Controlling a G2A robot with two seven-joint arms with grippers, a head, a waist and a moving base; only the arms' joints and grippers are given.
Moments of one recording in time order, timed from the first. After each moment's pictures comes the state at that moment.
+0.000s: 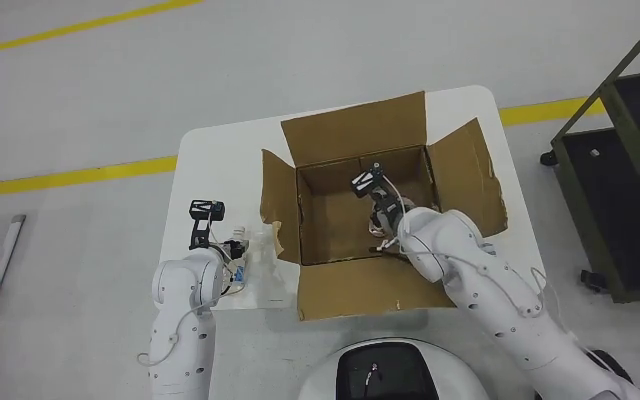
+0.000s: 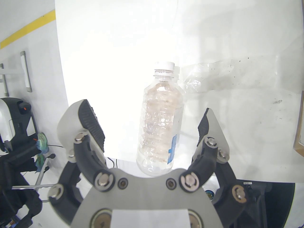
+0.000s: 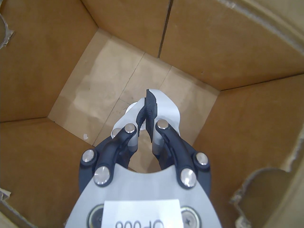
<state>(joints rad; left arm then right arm) 1.10 -1.31 -1.54 -1.68 1.53 -0.09 -1.13 -0.86 -1.37 0.98 -1.63 -1.33 0.08 1.03</state>
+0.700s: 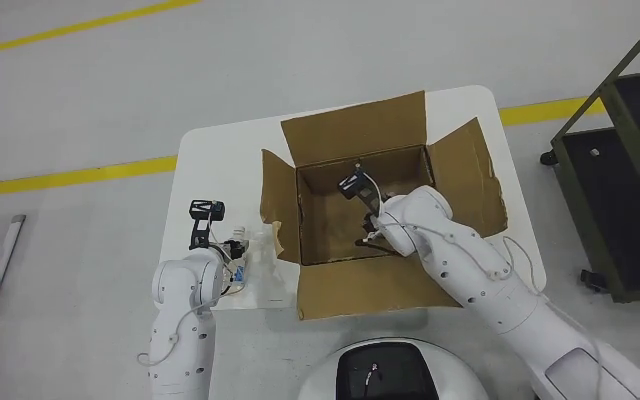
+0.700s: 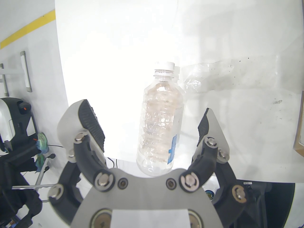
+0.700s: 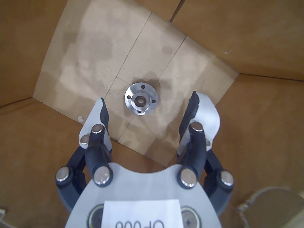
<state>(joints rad) 1.10 -1.31 -1.54 -1.68 1.53 -0.09 -1.13 -0.67 -1.43 0.88 -1.39 -1.27 0.11 1.28</state>
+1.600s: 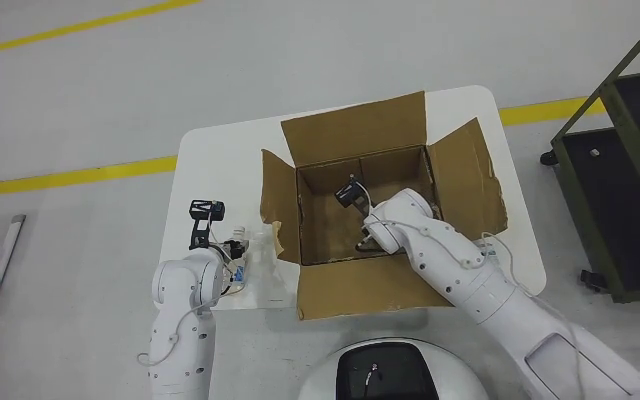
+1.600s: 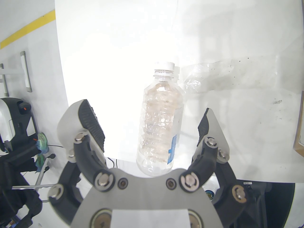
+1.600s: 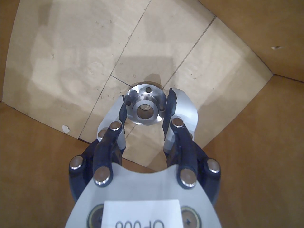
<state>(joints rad) 1.10 -1.31 -1.54 -1.68 1.53 -0.09 -1.13 -0.61 -1.50 0.81 -1.17 -1.26 0.10 1.24</state>
